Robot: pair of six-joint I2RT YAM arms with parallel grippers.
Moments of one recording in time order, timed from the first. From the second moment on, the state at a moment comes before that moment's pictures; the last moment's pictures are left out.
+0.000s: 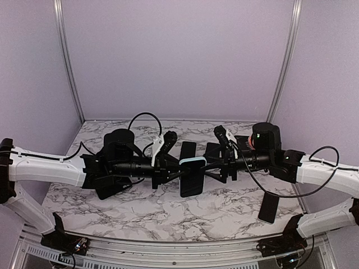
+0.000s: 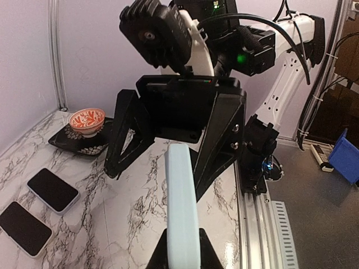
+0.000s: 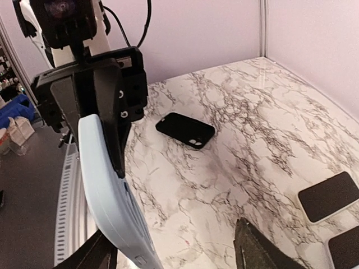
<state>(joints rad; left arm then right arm) -1.03 1.47 0.88 0.41 0.41 -0.06 0.73 1.13 0.76 0.01 -0.58 -0.03</state>
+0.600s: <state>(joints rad) -1.05 1.43 0.90 0.35 0.47 0.01 0.83 1.15 0.74 0.12 -0.74 -0.08</state>
